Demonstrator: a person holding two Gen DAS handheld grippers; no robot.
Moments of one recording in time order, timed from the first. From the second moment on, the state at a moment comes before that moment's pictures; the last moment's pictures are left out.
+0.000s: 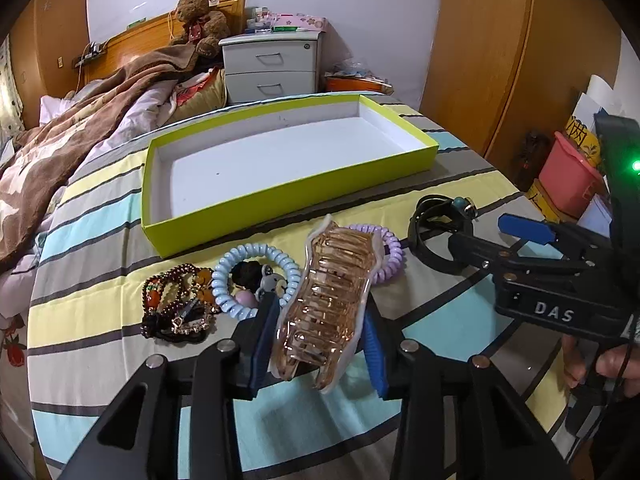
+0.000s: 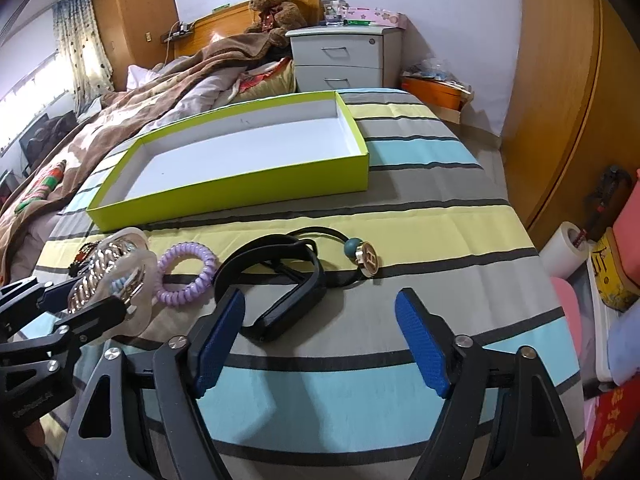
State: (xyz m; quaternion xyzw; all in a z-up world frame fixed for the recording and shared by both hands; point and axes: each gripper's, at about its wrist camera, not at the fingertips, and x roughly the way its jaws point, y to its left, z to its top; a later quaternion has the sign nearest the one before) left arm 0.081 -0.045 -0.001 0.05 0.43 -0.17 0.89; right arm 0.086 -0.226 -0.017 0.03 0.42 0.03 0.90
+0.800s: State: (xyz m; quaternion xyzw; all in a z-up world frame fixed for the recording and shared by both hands) left arm 0.075 -0.037 0.011 0.03 0.42 -0.15 0.90; right arm 0.069 -0.224 0.001 0.04 0.40 0.06 0.92
